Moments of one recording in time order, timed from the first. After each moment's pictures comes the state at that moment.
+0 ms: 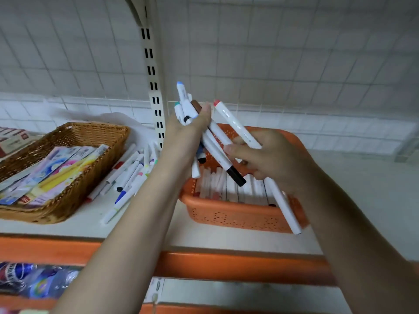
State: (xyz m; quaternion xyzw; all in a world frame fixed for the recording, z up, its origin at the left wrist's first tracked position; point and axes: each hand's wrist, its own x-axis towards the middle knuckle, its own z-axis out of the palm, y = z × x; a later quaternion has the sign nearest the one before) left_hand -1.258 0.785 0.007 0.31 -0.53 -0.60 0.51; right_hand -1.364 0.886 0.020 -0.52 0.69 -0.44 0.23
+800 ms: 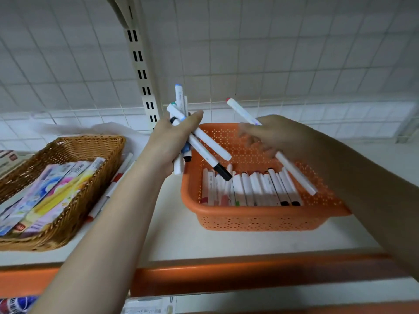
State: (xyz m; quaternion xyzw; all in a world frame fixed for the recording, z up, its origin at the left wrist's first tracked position) left_hand -1.241 0.730 -0.003 0.32 -0.62 -0.59 0.40; right_hand -1.414 0.826 0.010 -0.46 0.75 -0.36 0.30
